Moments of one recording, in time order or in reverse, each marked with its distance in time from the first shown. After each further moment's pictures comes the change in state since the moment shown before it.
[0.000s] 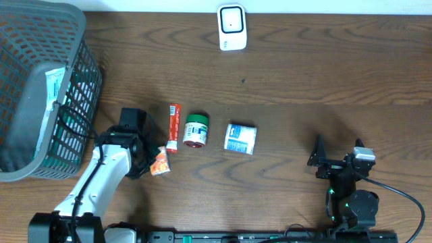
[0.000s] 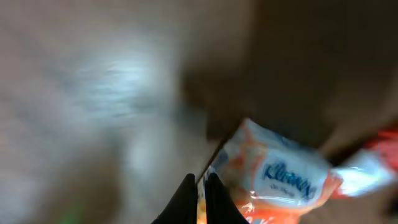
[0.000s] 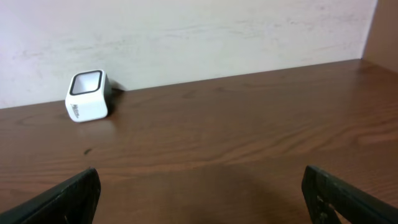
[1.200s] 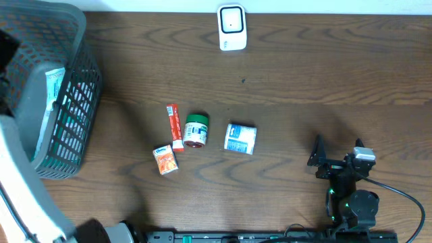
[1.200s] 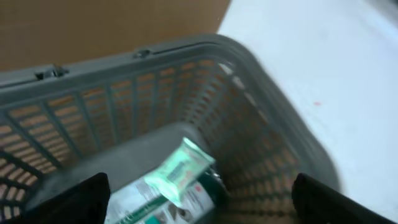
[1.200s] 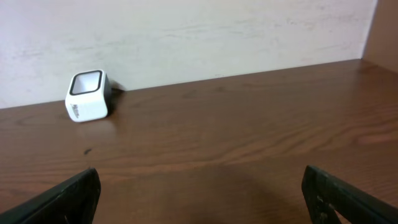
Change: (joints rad) left arm 0.601 0.123 1.141 -0.165 -0.139 0.437; right arm 0.000 0.000 0.000 0.000 0.000 0.000
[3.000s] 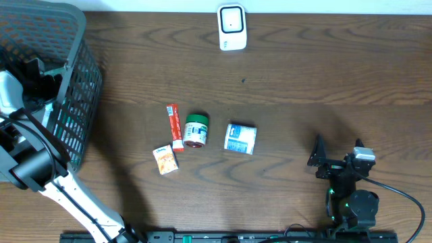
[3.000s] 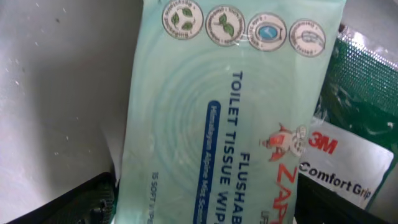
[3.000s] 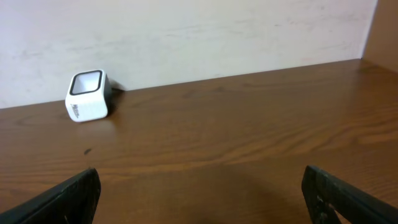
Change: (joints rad) left arm 0.111 0.770 0.024 -0.010 0.385 0.655; right arm 0.000 0.000 0.000 0.000 0.000 0.000
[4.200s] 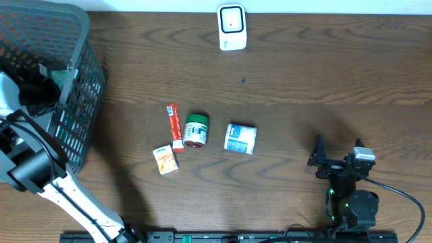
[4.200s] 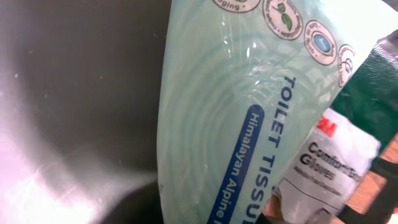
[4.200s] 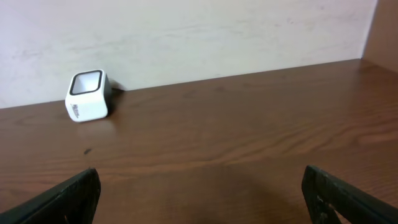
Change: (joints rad) left arm 0.016 -0.025 -0.005 -0.120 0.120 -0.056; right arm 0.000 0.000 0.000 0.000 0.000 0.000
